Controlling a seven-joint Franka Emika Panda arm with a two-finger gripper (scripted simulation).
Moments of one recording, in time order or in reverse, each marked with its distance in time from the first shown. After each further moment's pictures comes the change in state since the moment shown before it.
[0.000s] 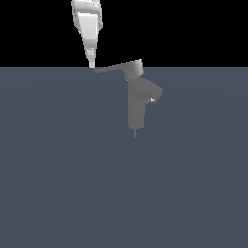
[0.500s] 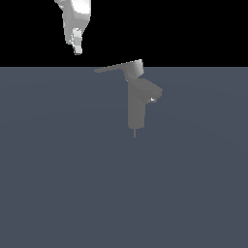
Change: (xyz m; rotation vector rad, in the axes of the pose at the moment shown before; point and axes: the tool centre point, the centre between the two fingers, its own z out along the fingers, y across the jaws) arm -0.036 0.061 -0.028 0.029 0.016 -0.248
